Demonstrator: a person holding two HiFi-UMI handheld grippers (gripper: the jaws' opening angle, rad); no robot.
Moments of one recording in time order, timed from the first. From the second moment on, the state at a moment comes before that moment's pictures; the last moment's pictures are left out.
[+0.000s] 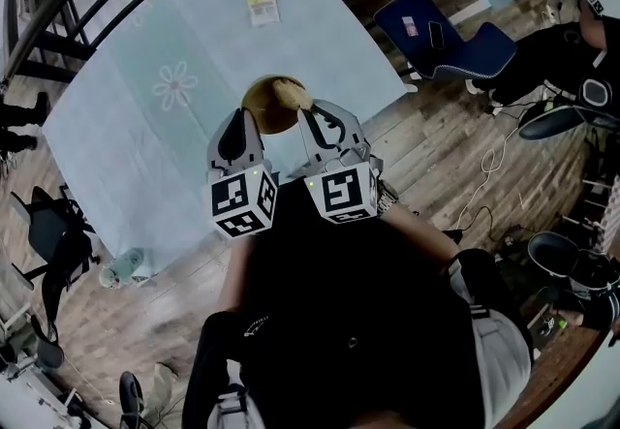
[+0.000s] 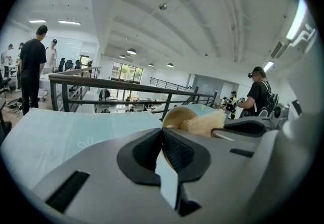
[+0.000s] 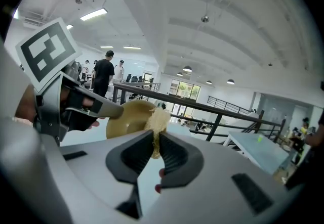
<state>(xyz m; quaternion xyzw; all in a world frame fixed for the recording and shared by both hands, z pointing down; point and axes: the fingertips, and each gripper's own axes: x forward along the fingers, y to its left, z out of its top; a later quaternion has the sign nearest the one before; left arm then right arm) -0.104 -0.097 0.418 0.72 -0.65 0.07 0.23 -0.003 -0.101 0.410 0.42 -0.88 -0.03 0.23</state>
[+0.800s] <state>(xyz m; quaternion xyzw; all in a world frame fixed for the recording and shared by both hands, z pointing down) -0.101 -0.104 0.412 0.71 -0.66 0.03 0.24 -0.041 -0.072 0.388 0.34 -0.92 0.15 0.13</state>
